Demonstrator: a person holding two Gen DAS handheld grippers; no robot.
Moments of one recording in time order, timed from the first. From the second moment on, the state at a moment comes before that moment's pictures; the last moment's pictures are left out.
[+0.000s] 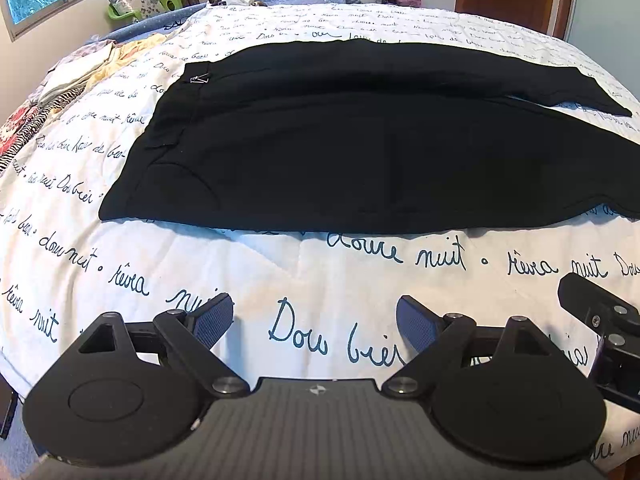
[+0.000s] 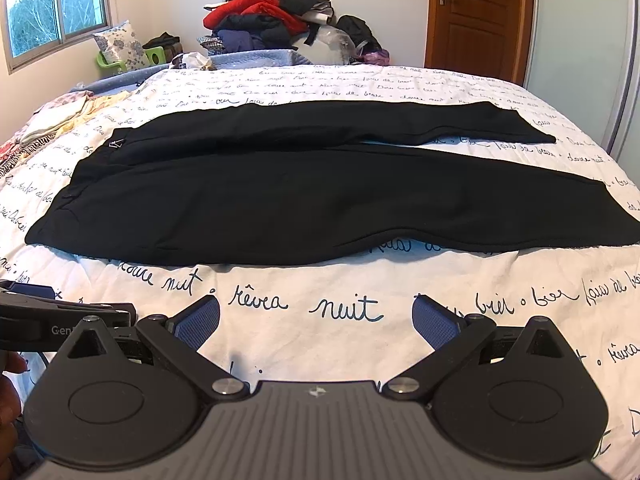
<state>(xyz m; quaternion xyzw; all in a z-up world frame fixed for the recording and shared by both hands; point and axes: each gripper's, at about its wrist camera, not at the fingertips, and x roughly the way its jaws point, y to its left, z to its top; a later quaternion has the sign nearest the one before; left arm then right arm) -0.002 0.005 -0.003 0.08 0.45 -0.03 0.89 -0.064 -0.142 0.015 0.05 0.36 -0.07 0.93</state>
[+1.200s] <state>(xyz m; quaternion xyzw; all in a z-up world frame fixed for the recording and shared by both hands) -0.005 0.007 -0.003 0.08 0.44 -0.02 0.89 -0.067 -0.143 0.011 0.05 0.36 -0.06 0.93</state>
